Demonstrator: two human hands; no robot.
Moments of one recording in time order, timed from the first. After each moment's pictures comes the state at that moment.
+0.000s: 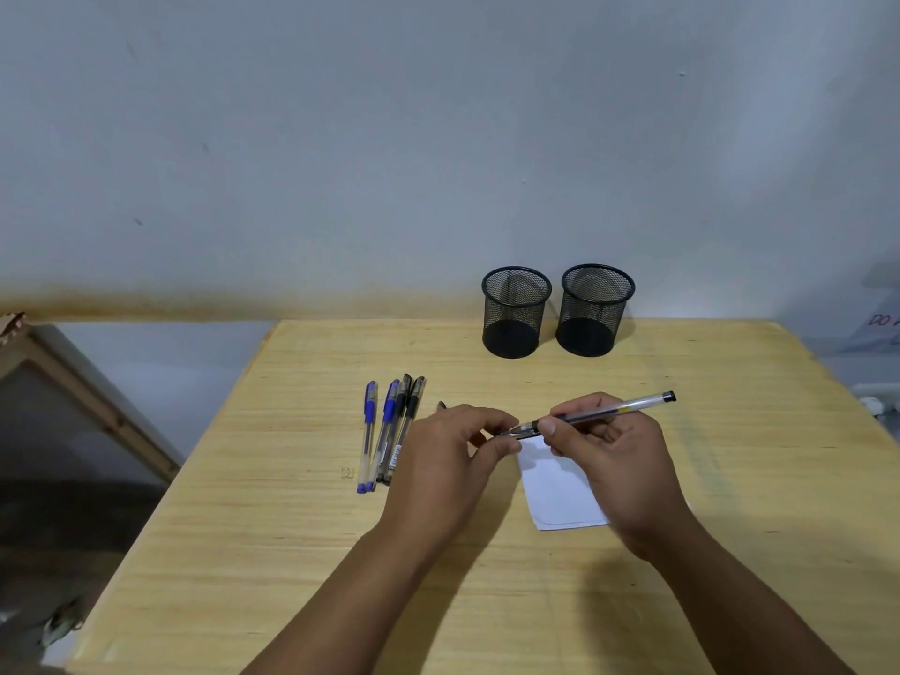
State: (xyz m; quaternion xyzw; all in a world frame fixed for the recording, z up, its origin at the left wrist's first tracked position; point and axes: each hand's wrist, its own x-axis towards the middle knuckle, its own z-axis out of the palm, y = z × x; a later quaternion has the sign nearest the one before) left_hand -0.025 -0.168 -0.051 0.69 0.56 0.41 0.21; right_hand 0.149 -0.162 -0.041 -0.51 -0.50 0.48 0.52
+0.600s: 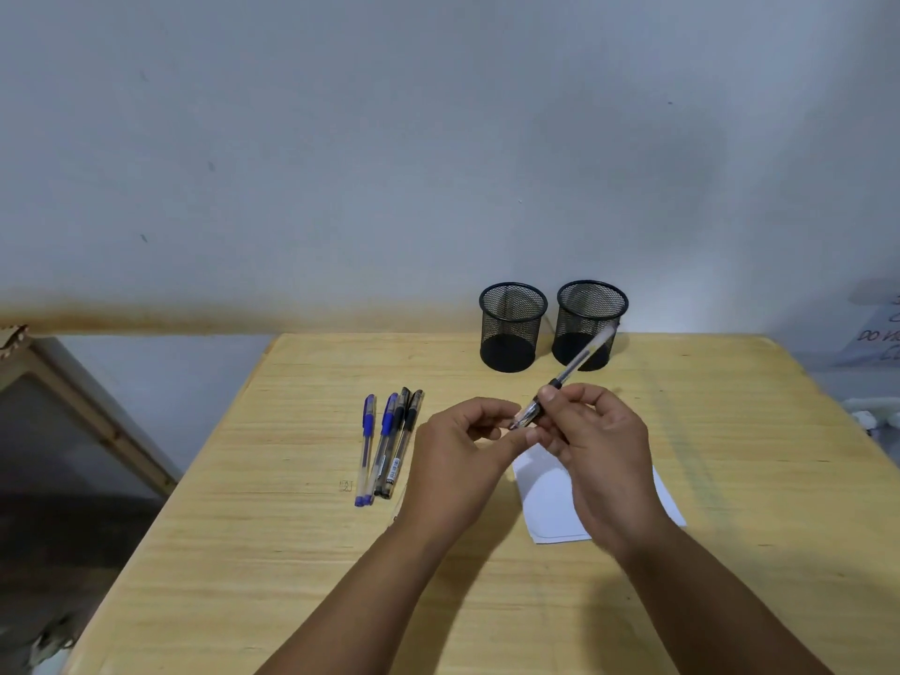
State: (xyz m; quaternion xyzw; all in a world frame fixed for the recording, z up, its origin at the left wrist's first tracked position) left_hand -0.009 -0.155 -0.046 0.55 0.56 0.49 0.38; right_hand 0.126 -0.146 -0.030 -0.44 -0.29 0.57 0.63
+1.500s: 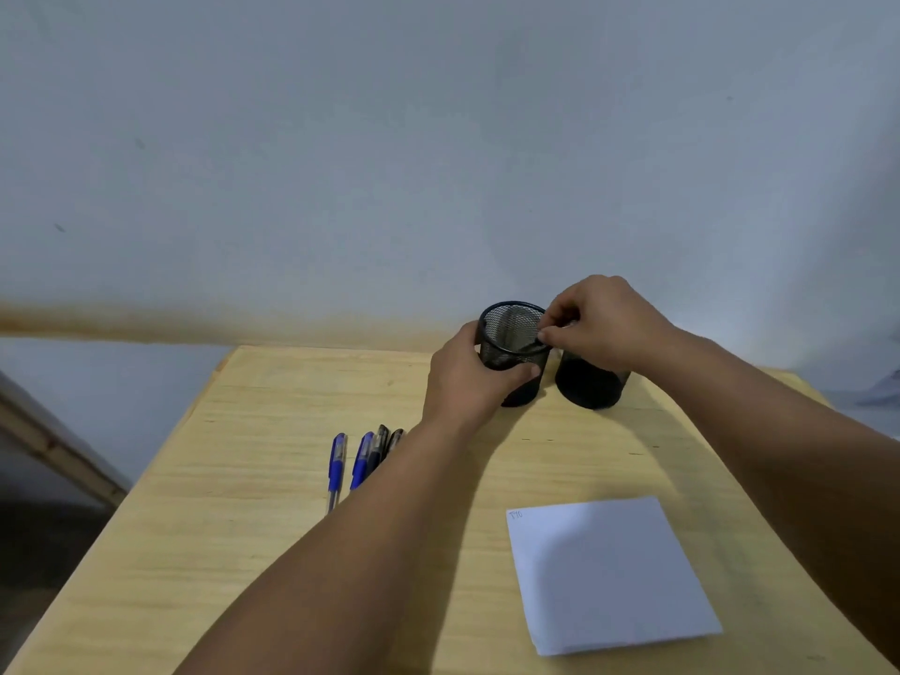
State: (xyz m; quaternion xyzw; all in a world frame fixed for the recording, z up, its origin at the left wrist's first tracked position) left_hand -0.001 0.017 -0.061 0.57 0.60 0.46 0.32; right_hand 0.162 0.043 0.029 -0.58 -0.79 0.13 0.18
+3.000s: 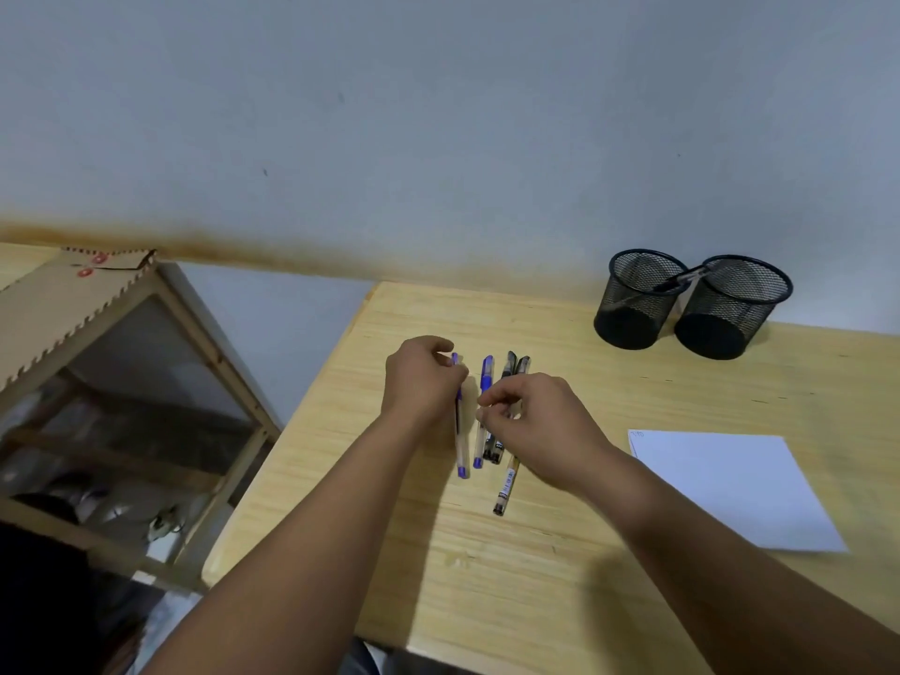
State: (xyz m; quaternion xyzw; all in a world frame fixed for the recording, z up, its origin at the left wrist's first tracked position) left_hand -0.156 -0.107 -0.064 0.46 0.76 0.38 0.26; right_hand 0.004 -0.114 -0.065 -0.52 -0.75 0.34 0.22
